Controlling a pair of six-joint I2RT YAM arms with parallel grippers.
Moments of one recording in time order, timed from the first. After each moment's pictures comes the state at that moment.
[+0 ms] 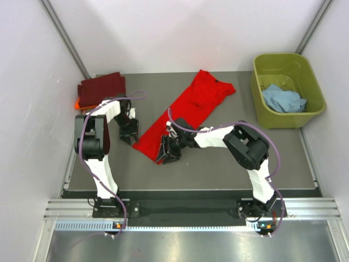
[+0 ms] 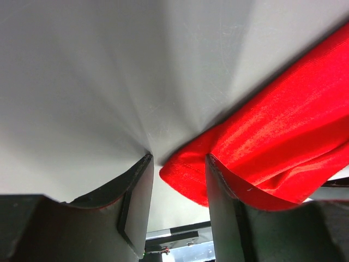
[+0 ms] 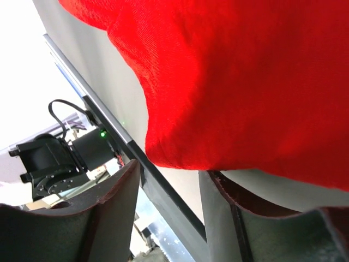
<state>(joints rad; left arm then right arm) -0.03 1.99 1.39 -0.97 0.20 -0.10 0.85 2.06 1.23 -0.04 -0.63 0.94</state>
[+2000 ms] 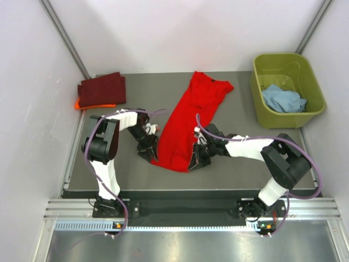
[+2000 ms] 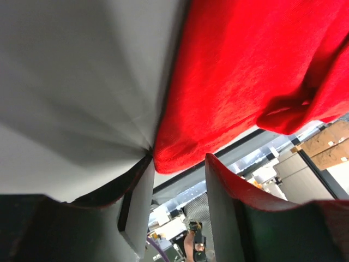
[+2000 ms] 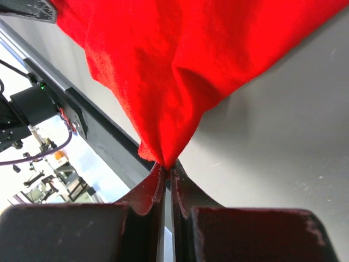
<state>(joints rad) -0.24 1.95 1.19 -1.00 0.54 -0.07 0.71 1.62 0.78 -0.18 -0.57 0.74</state>
